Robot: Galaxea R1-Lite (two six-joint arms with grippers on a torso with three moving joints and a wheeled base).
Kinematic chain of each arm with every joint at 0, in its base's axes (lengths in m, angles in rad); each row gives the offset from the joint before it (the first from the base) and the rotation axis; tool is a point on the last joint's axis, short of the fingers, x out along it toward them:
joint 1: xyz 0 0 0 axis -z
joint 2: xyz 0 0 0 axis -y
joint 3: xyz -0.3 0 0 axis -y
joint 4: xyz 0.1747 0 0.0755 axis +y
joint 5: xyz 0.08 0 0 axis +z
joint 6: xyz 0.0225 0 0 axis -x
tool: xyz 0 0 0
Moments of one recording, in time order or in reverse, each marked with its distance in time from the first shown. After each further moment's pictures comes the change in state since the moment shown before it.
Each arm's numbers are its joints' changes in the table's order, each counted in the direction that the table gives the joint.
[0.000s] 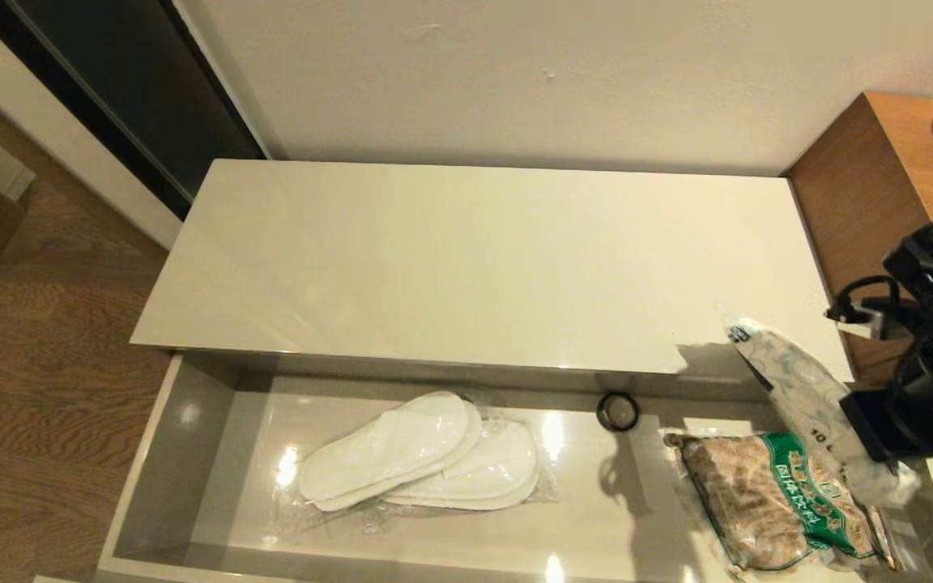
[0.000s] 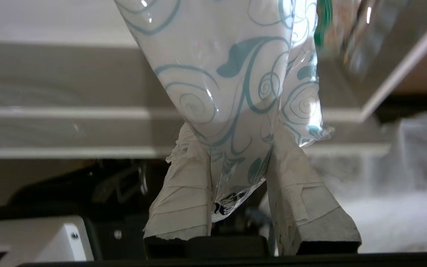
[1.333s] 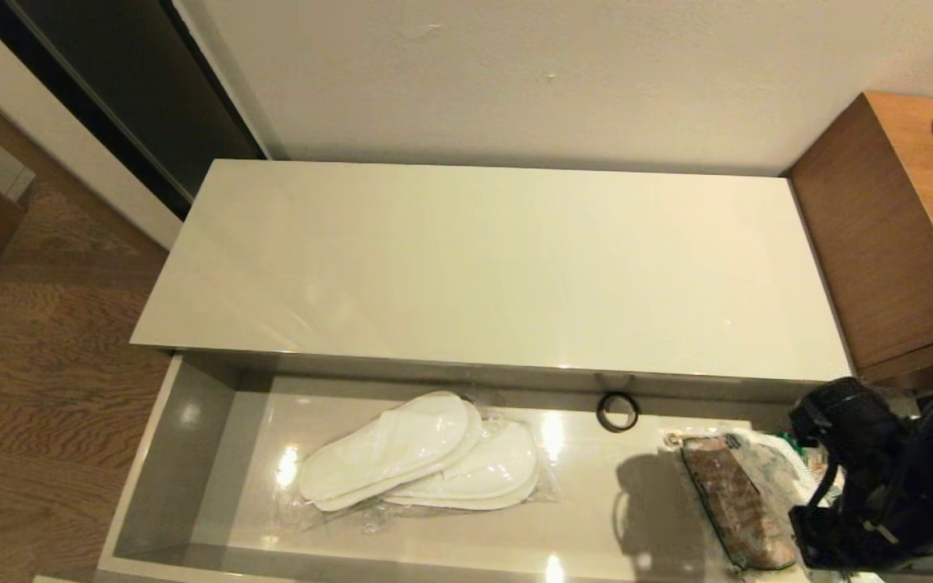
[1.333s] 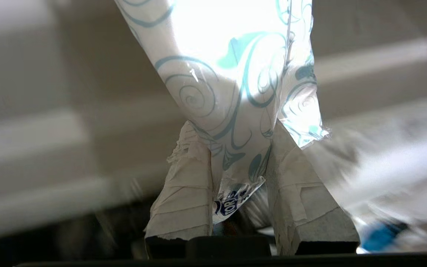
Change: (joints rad) left arm 0.000 0.000 0.000 0.000 0.000 0.000; right arm -0.033 -0.235 -0.497 -0.583 -0.141 -0.229
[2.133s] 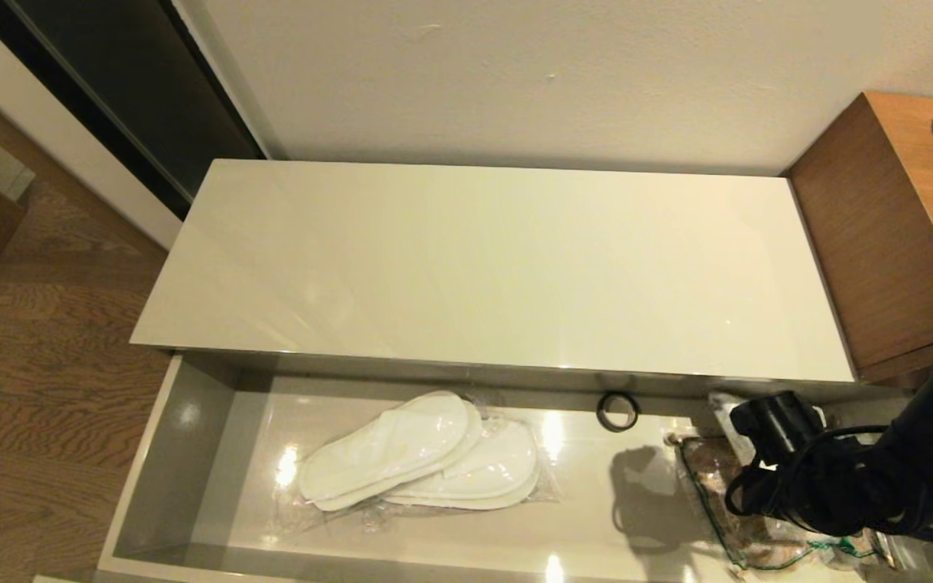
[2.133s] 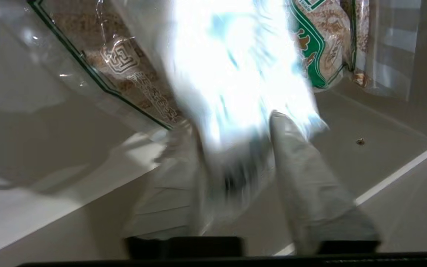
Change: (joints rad) left arm 0.000 0.000 0.000 0.000 0.000 0.000; right arm -0.011 -0.301 -0.090 -0.636 -0.316 -0.105
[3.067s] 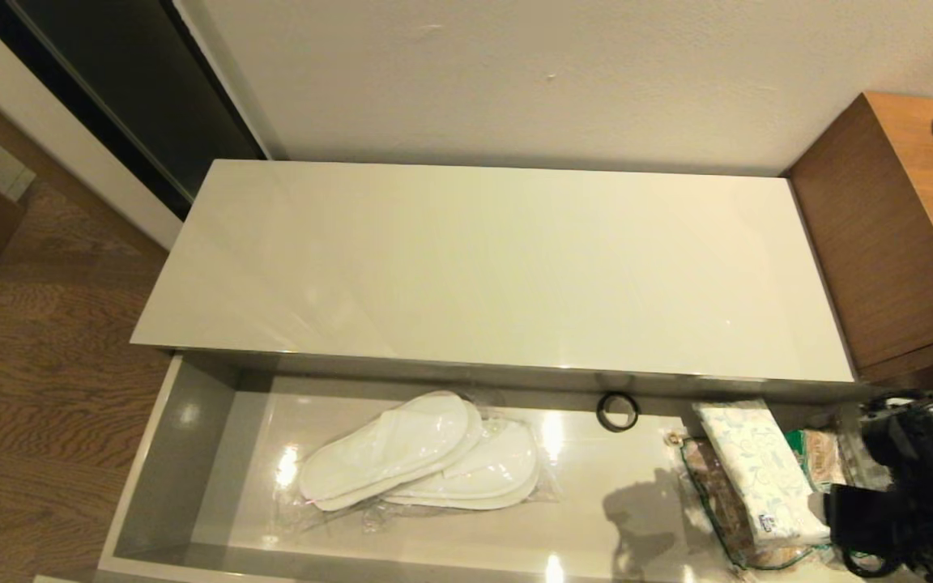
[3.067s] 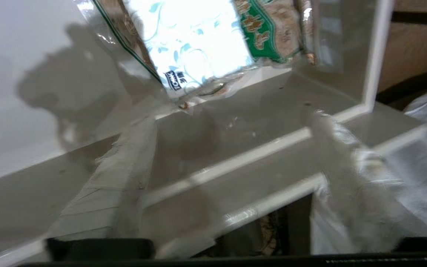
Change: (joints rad) left arm 0.000 0.000 0.000 0.000 0.000 0.000; right arm -0.102 0.610 -0.130 0.364 0.014 -0.013
